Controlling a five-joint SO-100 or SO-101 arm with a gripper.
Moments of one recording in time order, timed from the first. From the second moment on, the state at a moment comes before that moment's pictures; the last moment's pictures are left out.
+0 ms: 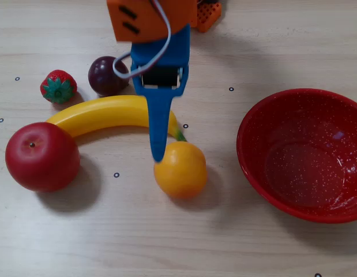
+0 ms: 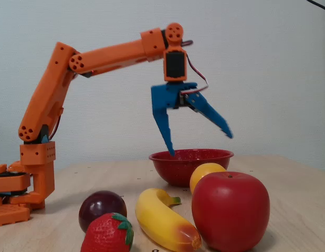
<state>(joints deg) -1.6 57.3 44.3 102.3 10.1</state>
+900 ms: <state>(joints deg) 2.4 38.5 38.1 96.8 14.4</state>
